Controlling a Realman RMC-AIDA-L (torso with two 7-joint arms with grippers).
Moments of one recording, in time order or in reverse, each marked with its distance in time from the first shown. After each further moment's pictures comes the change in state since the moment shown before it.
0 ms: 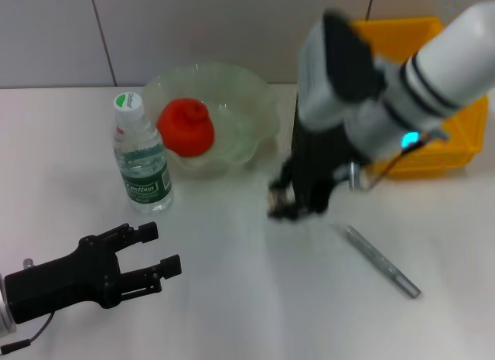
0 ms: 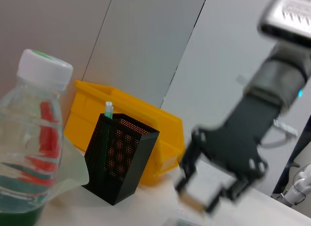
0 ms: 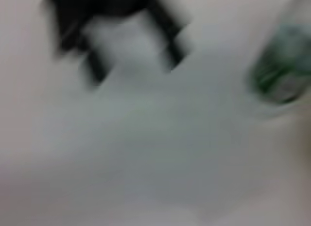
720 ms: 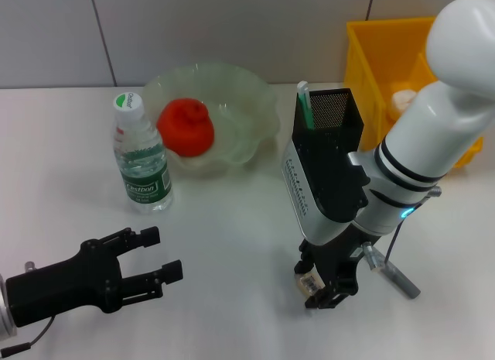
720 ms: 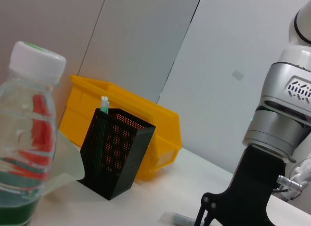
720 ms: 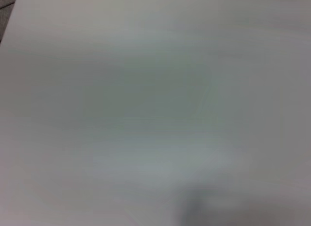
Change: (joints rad) left arm 0.000 -0.001 0.000 0.000 0.016 0.000 0.004; right arm 0.023 0.010 -0.267 0.213 -0.004 0.063 -0.164
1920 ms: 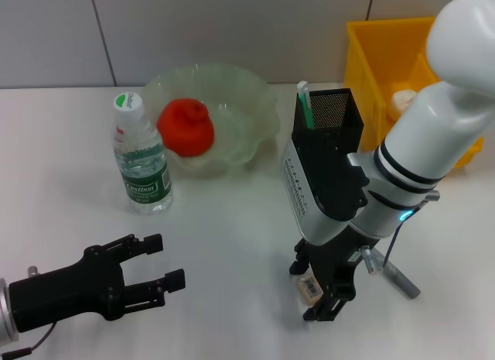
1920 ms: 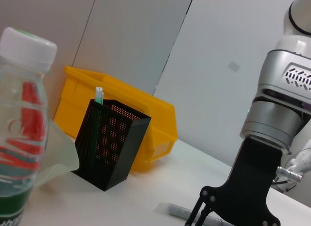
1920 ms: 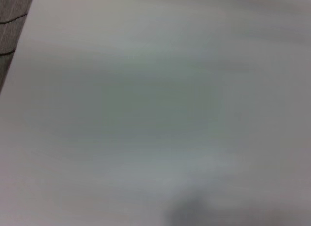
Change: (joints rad) left arm -0.002 -0.001 0.000 0.000 0.025 -0.006 0.005; right arm 0.010 0.002 0.017 0.027 0.022 -0.013 -0.009
